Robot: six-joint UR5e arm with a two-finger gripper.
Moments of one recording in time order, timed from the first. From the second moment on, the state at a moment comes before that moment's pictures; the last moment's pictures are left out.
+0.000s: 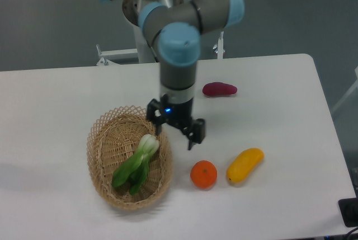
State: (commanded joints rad) arm 2.28 -1.87 -1.80 -0.87 1.46 0.82
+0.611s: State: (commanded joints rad) arm 2.20 -1.96 -1.83 -0.81 1.50 0.82
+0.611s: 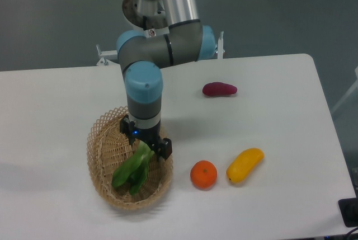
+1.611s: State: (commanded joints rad) arm 2.15 -2.04 -1.83 -0.71 1.63 0.78
